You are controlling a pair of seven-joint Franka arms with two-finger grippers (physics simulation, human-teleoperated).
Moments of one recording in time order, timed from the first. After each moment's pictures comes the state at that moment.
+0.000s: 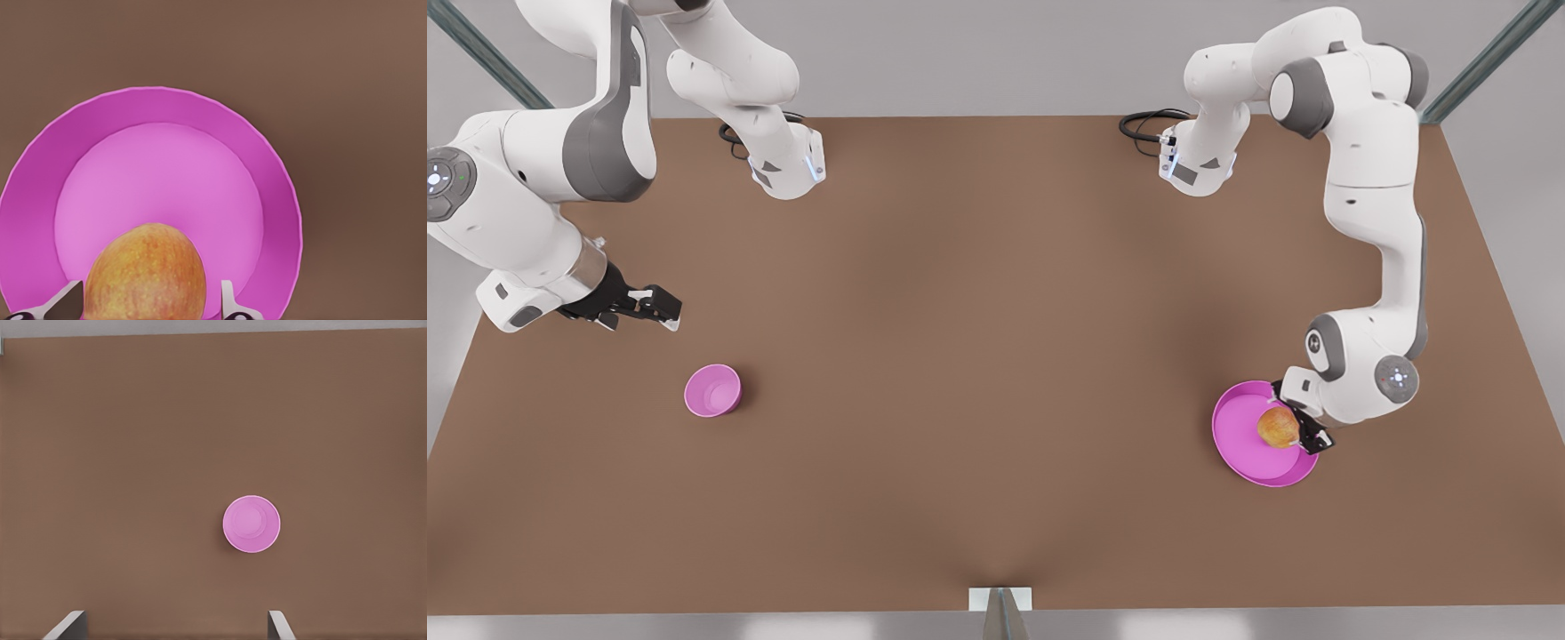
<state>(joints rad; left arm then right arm) 0.06 0.63 0.04 -1.72 -0.09 2.33 1.39 -0.04 0.11 0.08 -1.49 -0.01 1.62 0.07</state>
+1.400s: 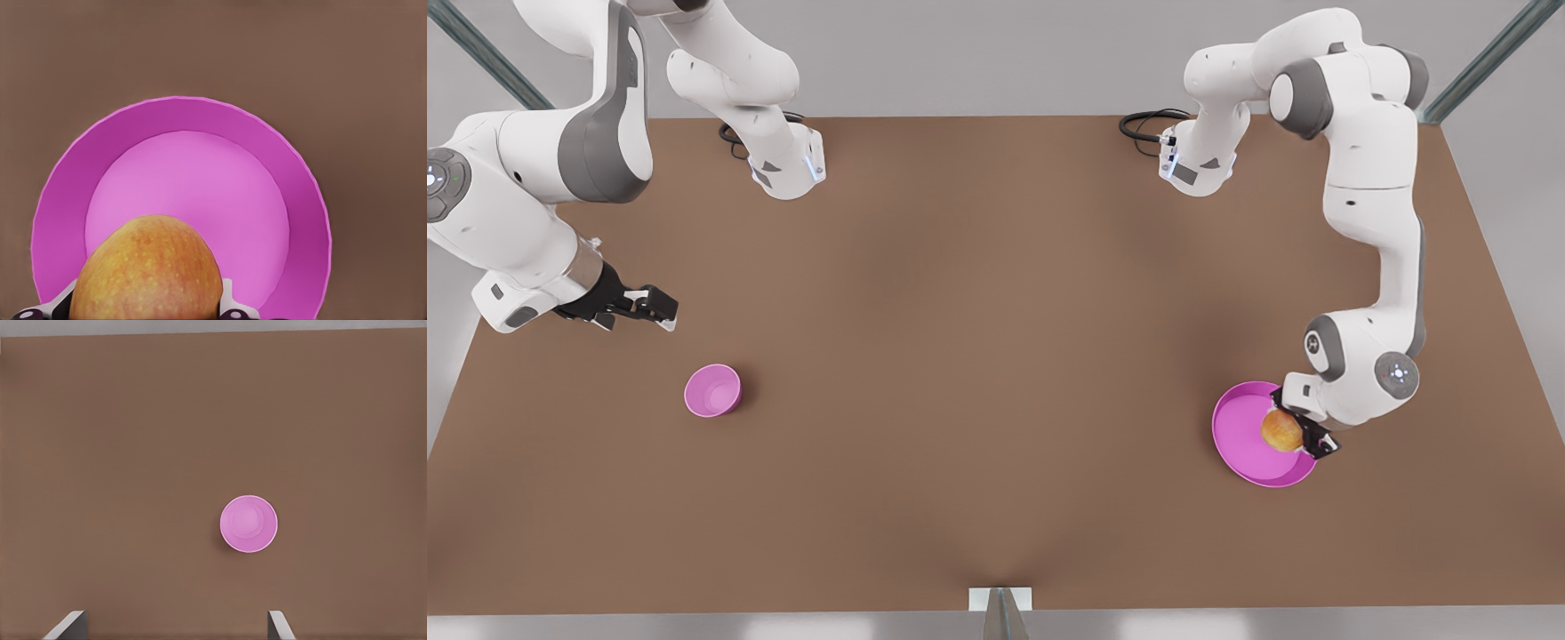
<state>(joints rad) 0.06 0.61 0.02 -1.72 -0.12 2.39 1.31 -0.04 0.11 0.08 -1.49 -0.01 1.62 0.06</state>
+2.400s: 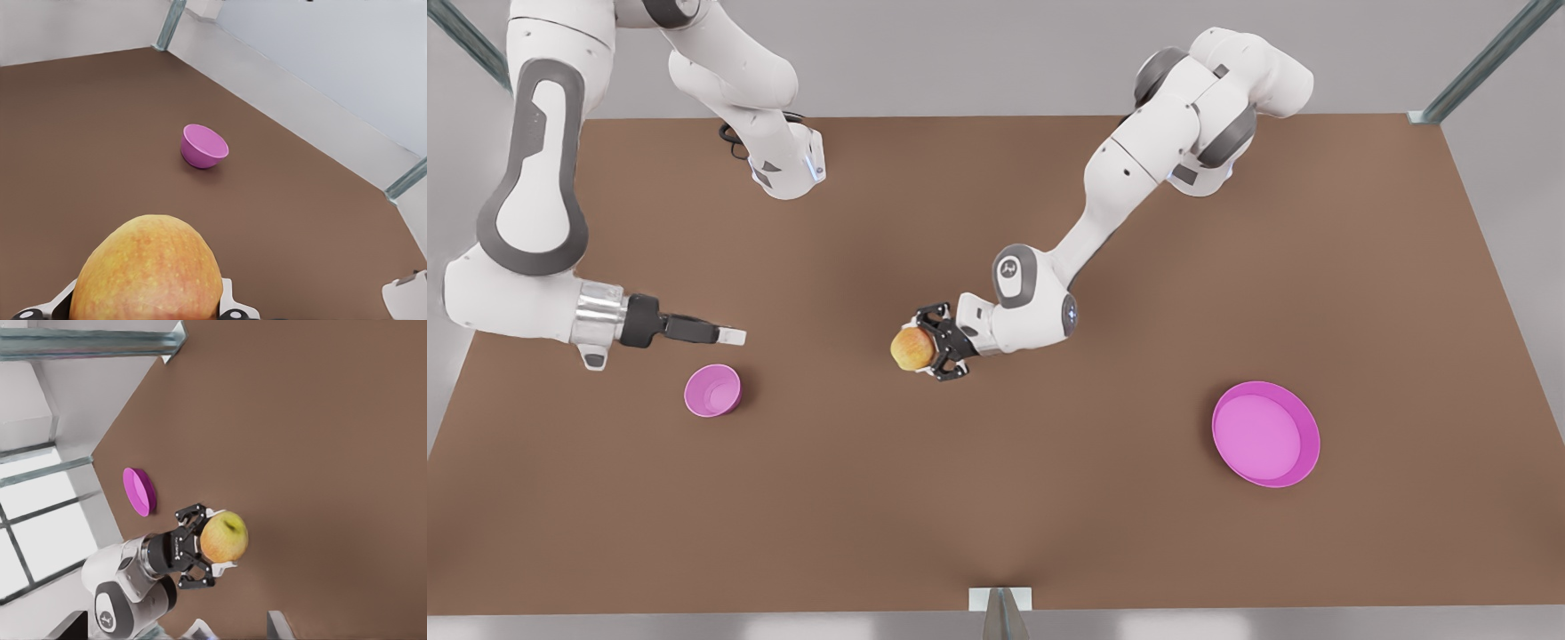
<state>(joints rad) -0.63 0.87 -0.26 -1.32 -1.25 2.61 1.25 -0.21 0.19 0.13 -1.79 0.96 1.69 0.00</state>
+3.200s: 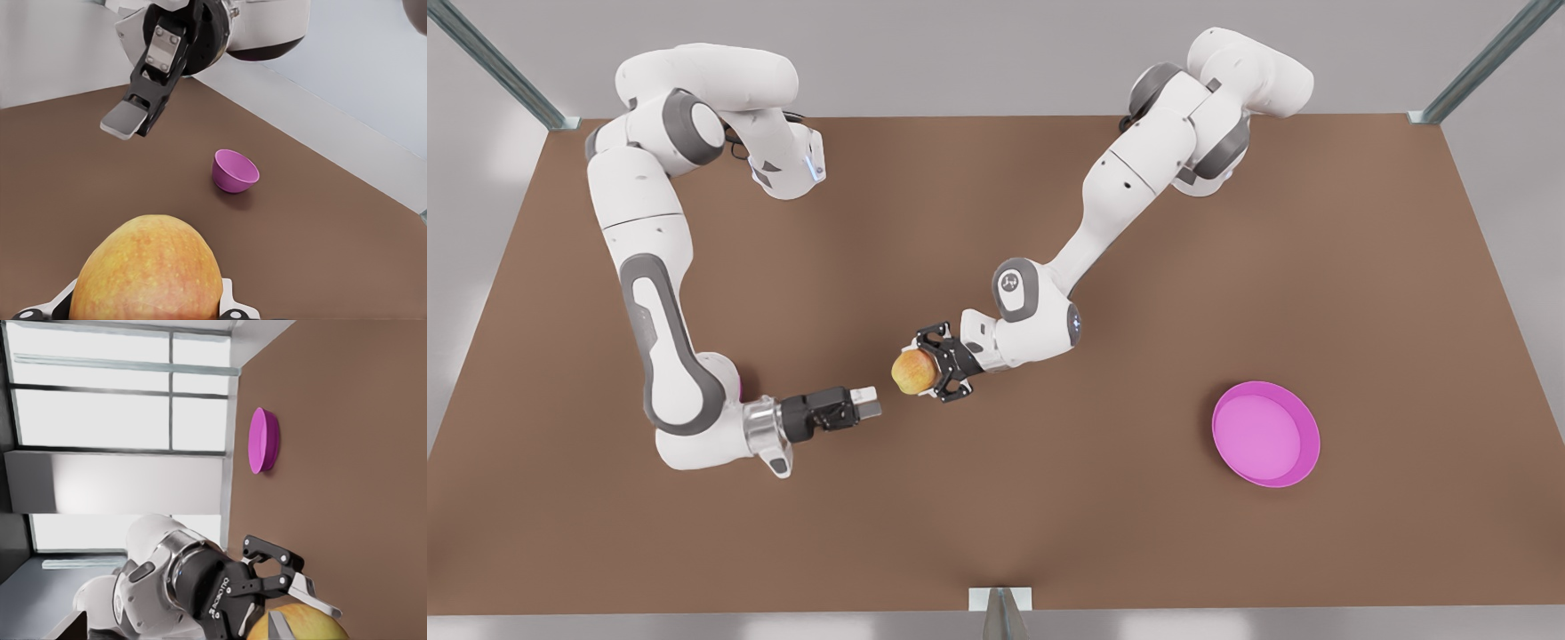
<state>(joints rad) -0.63 0.95 -0.25 -1.20 -1.26 2.65 1.27 -0.15 0.87 0.40 -1.31 1.15 1.66 -0.57</state>
